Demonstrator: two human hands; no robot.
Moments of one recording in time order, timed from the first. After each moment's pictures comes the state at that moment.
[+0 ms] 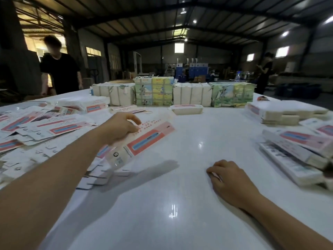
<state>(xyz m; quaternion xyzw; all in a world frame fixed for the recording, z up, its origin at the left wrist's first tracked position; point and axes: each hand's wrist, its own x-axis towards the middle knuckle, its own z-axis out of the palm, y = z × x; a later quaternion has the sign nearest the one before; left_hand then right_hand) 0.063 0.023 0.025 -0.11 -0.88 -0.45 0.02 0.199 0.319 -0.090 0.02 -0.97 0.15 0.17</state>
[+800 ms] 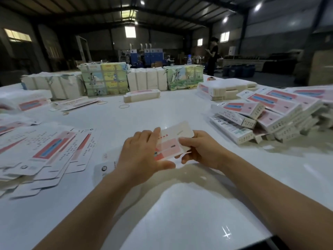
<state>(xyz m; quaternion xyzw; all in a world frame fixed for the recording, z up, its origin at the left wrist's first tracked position) 0.167 0.146 -0.069 -0.36 -0.91 -0.11 0.17 0.226 0.335 -0.064 0.03 -0.65 0.76 0.01</state>
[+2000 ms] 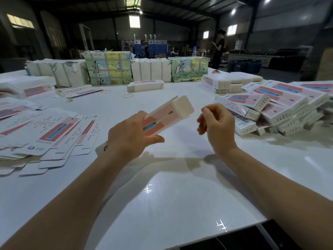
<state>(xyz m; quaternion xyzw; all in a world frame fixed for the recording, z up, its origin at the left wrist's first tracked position) 0.159 0.122 -0.056 -0.29 -0.90 -0.22 0.22 0.235 0.330 -0.062 -0.03 -0.68 0.60 0.42</state>
